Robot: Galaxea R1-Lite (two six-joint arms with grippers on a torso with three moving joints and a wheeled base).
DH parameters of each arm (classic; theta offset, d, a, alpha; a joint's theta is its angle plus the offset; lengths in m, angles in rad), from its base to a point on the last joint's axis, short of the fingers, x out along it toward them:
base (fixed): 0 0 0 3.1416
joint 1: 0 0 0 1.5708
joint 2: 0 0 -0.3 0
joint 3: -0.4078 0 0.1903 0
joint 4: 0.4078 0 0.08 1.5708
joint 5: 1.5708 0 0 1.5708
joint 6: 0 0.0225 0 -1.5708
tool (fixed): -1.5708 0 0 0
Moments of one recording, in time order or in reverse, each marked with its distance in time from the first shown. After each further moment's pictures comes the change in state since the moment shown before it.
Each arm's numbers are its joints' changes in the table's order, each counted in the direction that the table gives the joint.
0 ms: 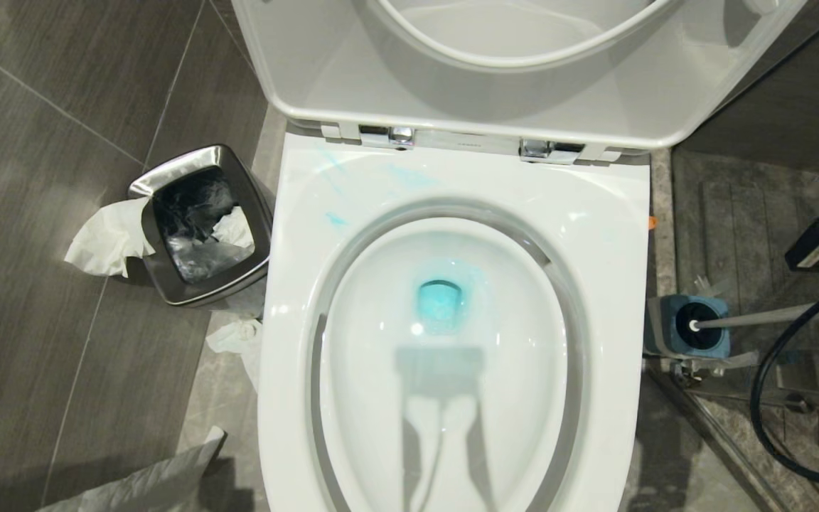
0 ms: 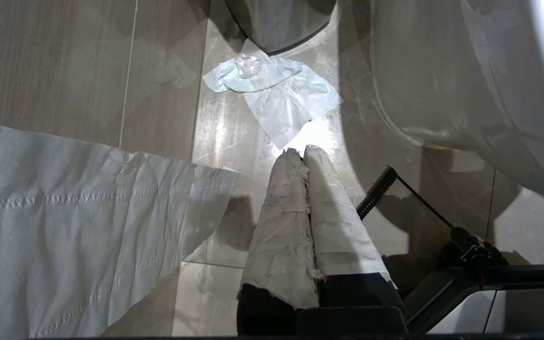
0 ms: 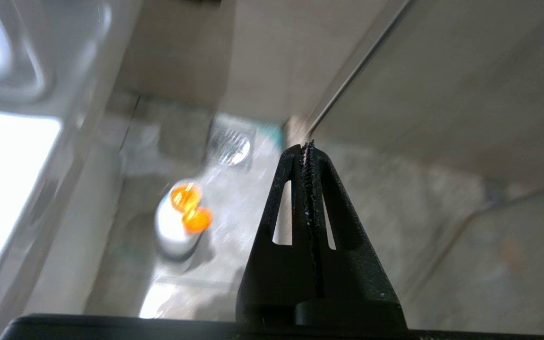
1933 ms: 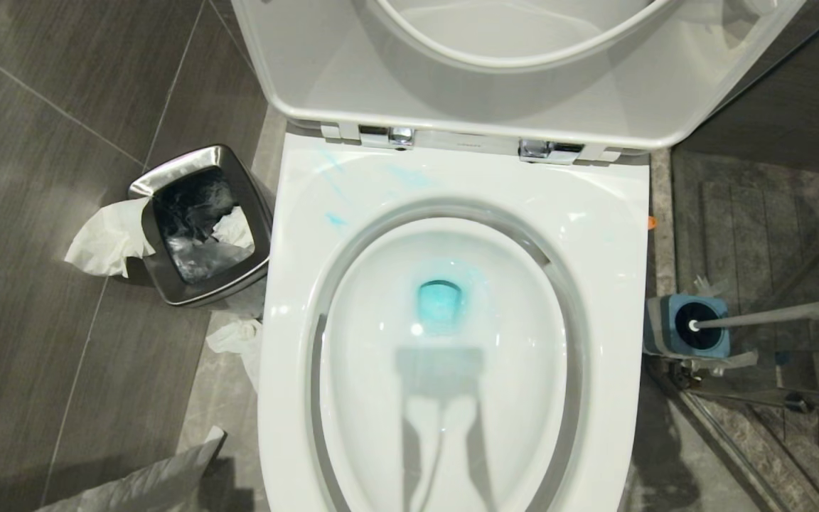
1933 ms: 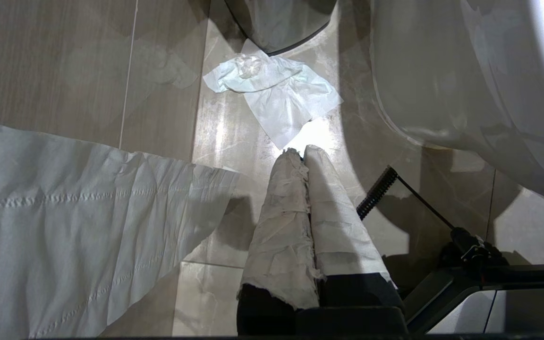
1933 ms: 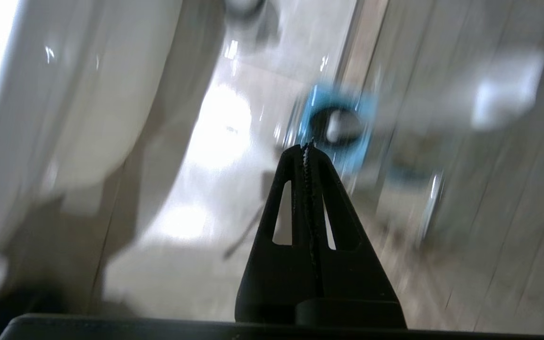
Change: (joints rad) left arm 0.000 0.000 0.000 0.000 0.000 0.000; right arm 0.303 -0.538 0.029 1.155 0.460 0.190
